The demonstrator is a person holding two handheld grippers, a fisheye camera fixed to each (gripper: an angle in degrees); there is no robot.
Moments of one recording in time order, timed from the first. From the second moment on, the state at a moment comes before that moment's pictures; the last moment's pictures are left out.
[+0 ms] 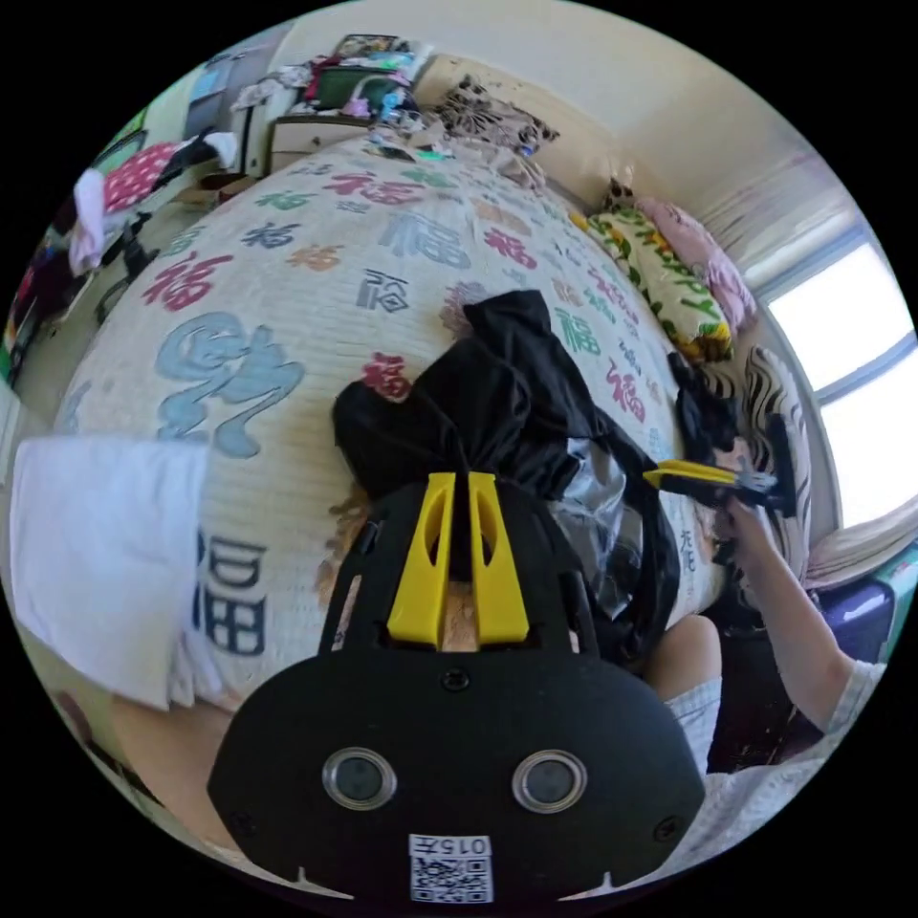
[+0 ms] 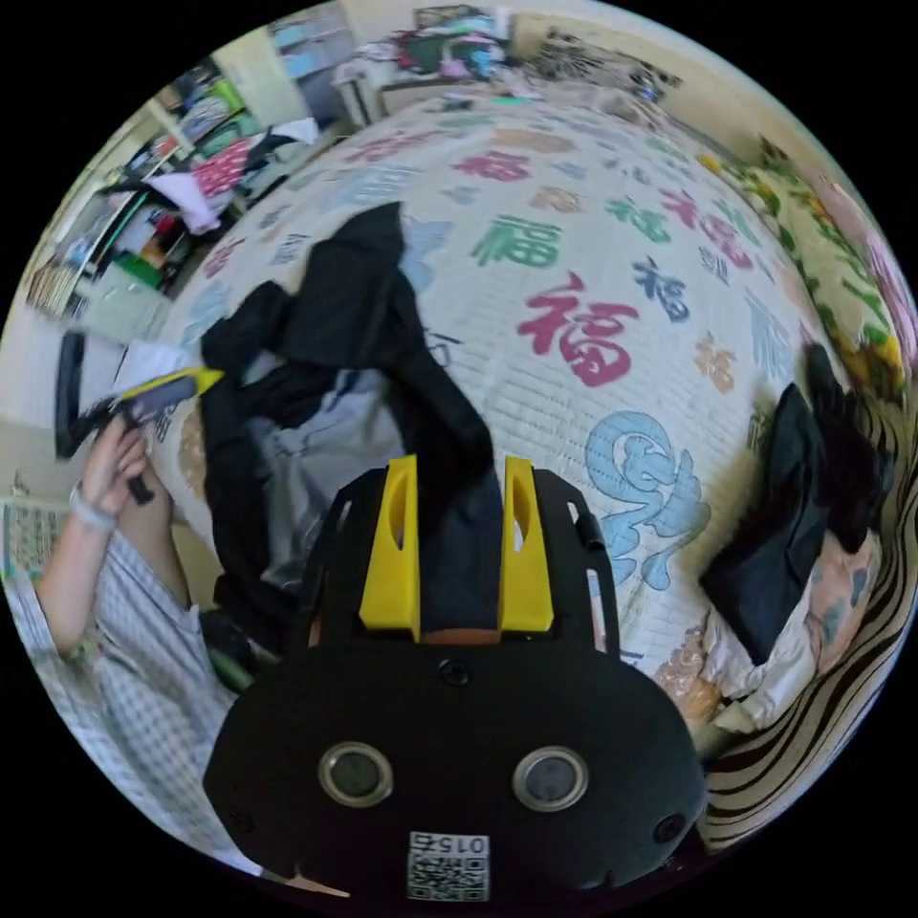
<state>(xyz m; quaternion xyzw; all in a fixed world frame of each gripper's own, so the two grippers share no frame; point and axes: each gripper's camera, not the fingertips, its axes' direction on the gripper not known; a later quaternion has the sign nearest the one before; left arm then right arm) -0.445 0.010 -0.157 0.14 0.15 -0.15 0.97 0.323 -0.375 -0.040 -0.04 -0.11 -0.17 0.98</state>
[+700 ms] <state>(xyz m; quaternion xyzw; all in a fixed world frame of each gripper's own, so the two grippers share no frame) -0.476 0.082 -0.184 0.12 0.13 -0.15 0.97 0.366 -0.361 -0.075 -0.01 -0.18 -0.07 0.98</state>
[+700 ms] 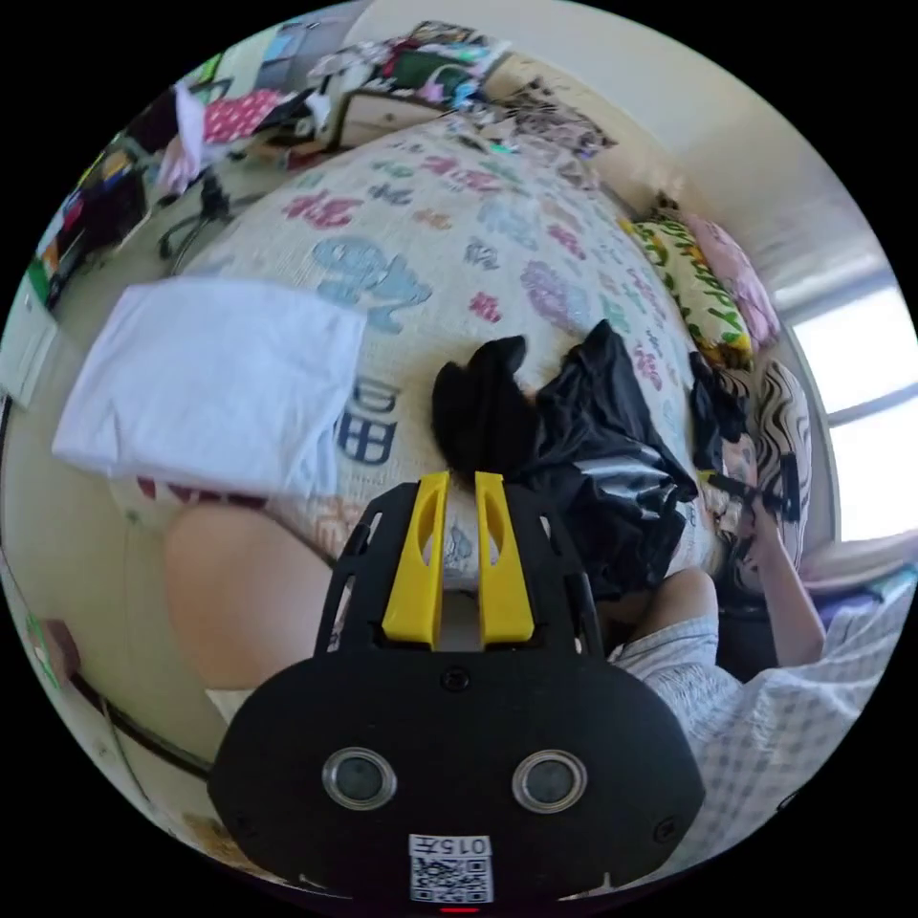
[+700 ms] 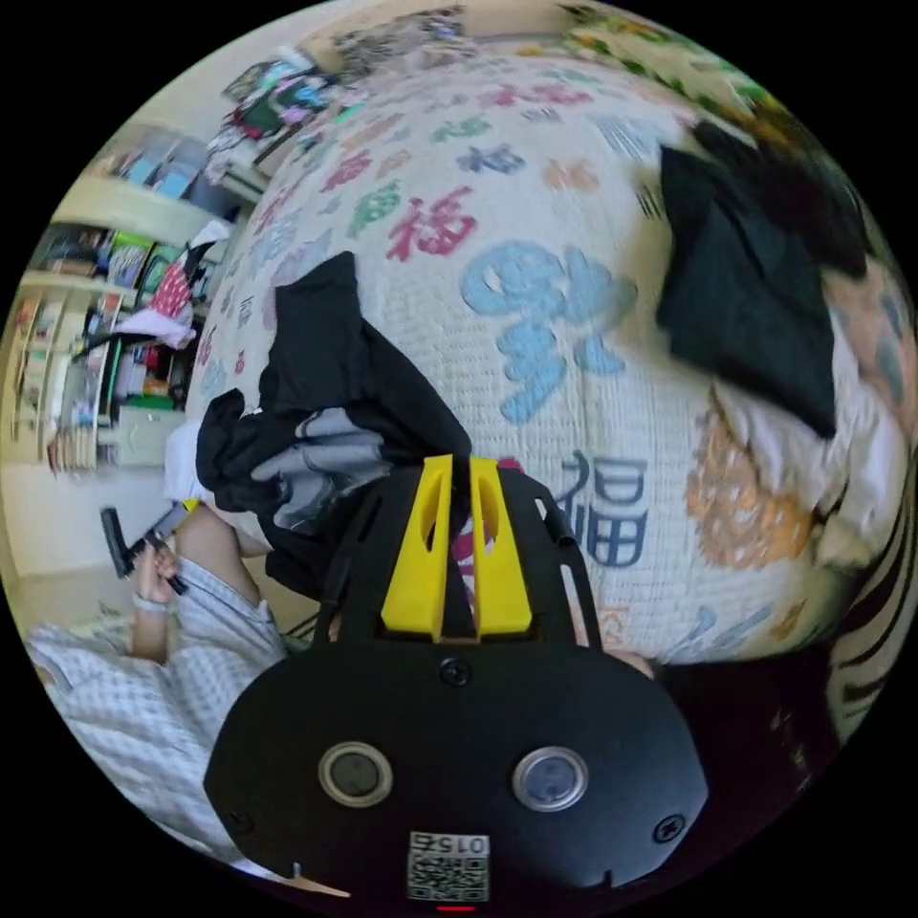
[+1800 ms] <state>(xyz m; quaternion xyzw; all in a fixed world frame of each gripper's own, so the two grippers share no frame) -0.440 -0.037 -0.229 0.14 0.07 0.06 0.99 0.161 -0.478 -0.134 -0.02 -0.10 -0.35 0.93</state>
